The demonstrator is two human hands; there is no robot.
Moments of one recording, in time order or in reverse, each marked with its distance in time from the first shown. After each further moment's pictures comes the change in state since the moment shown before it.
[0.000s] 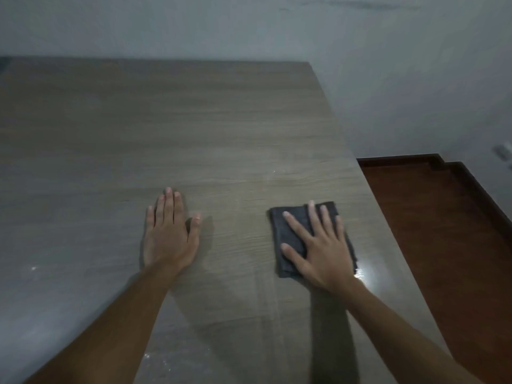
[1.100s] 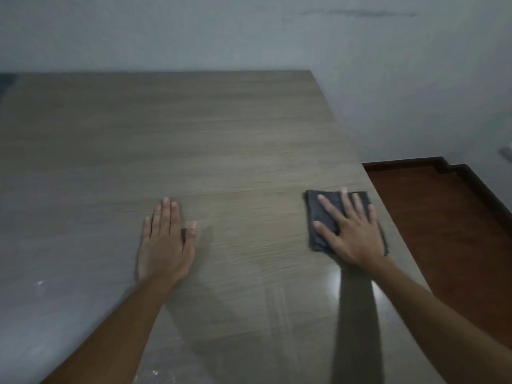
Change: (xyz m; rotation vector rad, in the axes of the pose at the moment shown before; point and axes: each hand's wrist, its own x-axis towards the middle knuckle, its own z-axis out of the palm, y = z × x) left_hand 0.005 -0.017 -0.001 -0.021 0.037 0.020; right_hand 0.044 0.060 -0.009 -0.004 0.004 0.161
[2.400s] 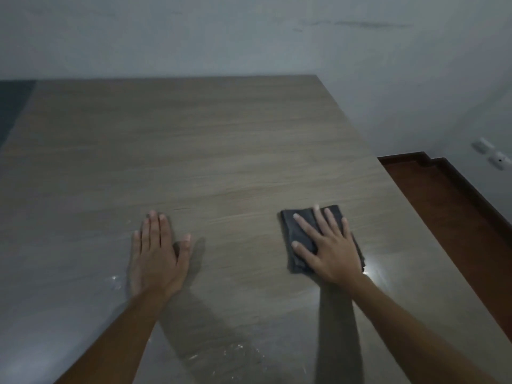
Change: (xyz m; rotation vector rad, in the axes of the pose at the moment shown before) left_hand -0.023 -0.131 -0.031 -0.001 -0.020 -0.001; right_hand -0.067 -0.162 0.017 -0.010 -0.001 -0.050
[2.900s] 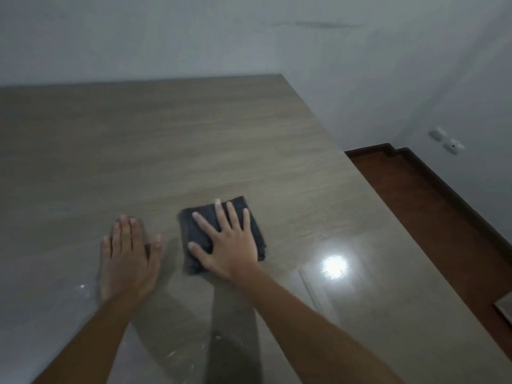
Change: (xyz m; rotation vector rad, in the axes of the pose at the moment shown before) left_hand 0.003 -0.007 0.009 0.010 0.022 0.028; right_hand 0.027 -0.157 0.010 0.141 -0.062 -0.111
